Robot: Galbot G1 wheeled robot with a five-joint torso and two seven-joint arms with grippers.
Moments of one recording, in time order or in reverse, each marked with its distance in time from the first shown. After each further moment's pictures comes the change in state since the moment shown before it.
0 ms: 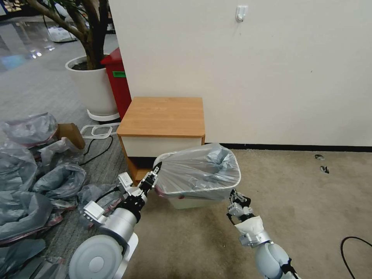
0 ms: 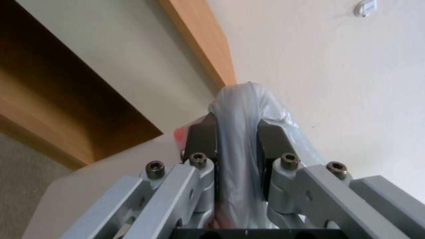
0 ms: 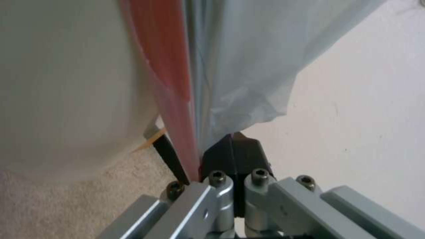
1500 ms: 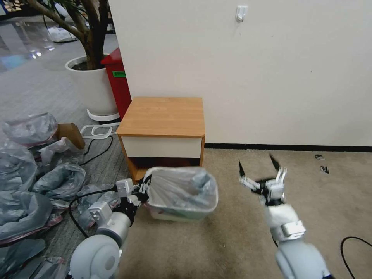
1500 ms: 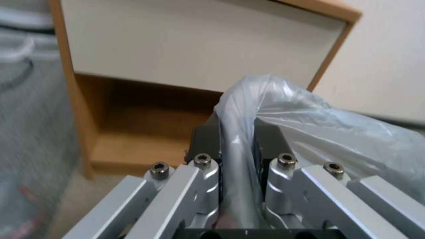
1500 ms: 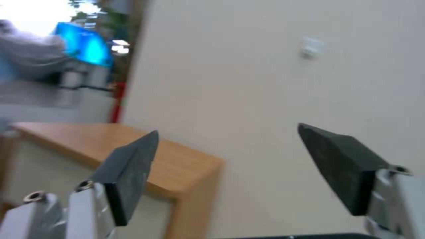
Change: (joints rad) left arm 0.010 0.252 0.068 0.128 0.719 -0.019 0.127; right arm -0.130 -0.211 -0.017 0.708 0.837 -0.223 -0.181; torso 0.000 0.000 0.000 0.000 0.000
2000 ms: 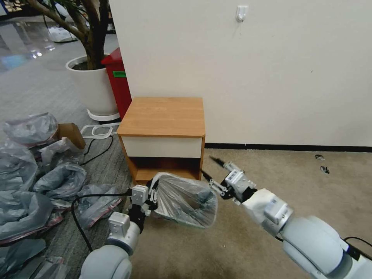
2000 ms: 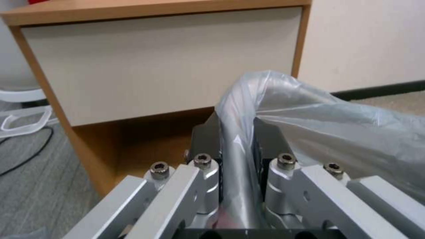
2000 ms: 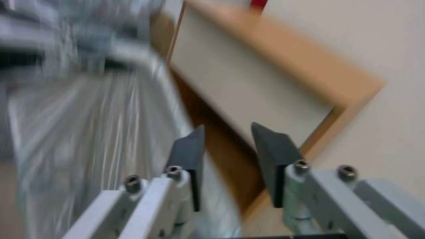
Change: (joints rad) left arm 0.037 -0.038 0.099 0.002 0.343 -0.108 0.049; right arm 0.257 -0.431 -0.310 0.052 0.236 -0.514 -0.140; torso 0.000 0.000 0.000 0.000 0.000
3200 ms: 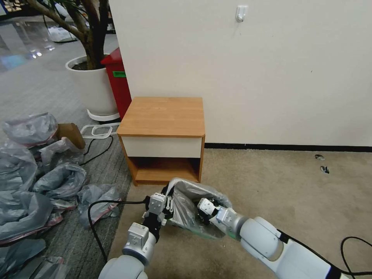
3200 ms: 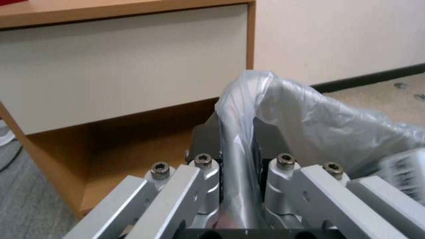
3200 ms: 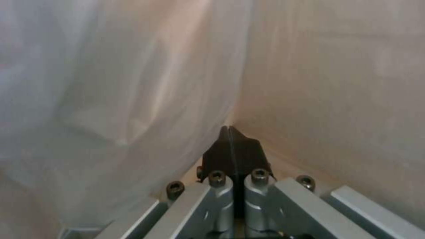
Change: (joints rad) left arm 0.030 -0.024 0.110 -0.010 0.112 -0.023 0.004; right arm 0.216 0.235 -0.328 -0.422 -0.208 -0.044 -0.091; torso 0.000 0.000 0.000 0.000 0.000
